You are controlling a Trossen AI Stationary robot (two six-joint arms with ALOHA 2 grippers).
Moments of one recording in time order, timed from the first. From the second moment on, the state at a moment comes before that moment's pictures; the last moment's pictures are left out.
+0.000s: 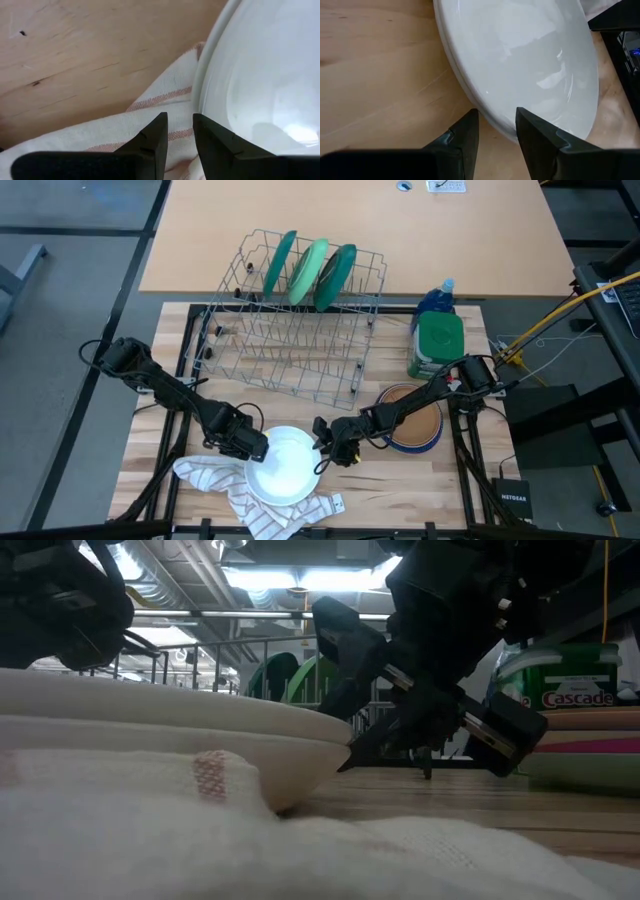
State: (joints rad) left arm -0.48 1.53 0.88 -0.71 0.18 -1.82; right arm 0.30 1.95 0.99 0.29 -0.05 -0.92
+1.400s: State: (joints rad) left arm -0.46 1.60 0.87 -0.58 0.13 -1.82; right arm 0.30 1.95 0.98 0.32 -0.10 -0.95
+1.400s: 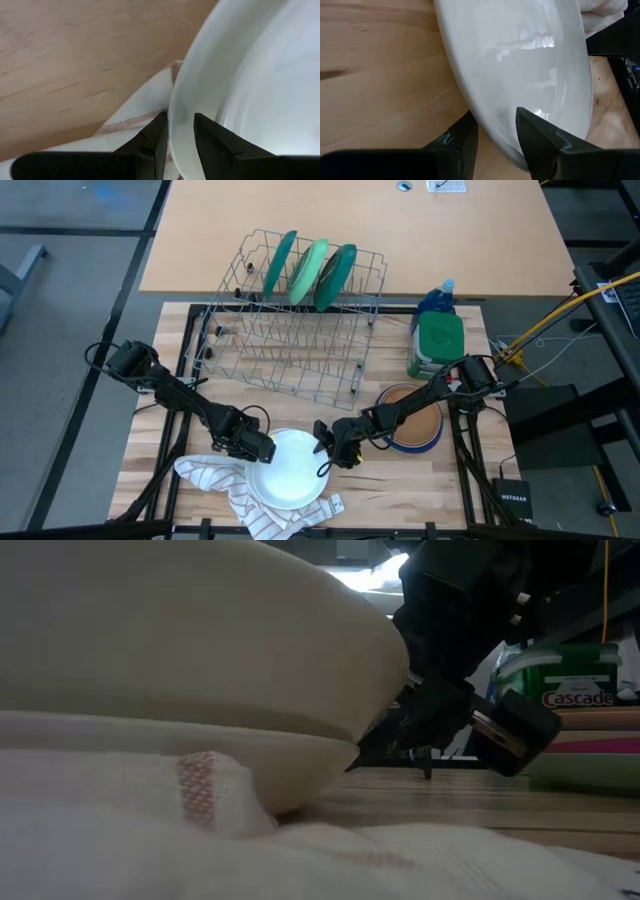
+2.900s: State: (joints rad) left arm -0.46 1.55 0.88 -0.70 0.12 -1.68; right arm 0.36 1.94 0.99 0.27 0.00 -0.95
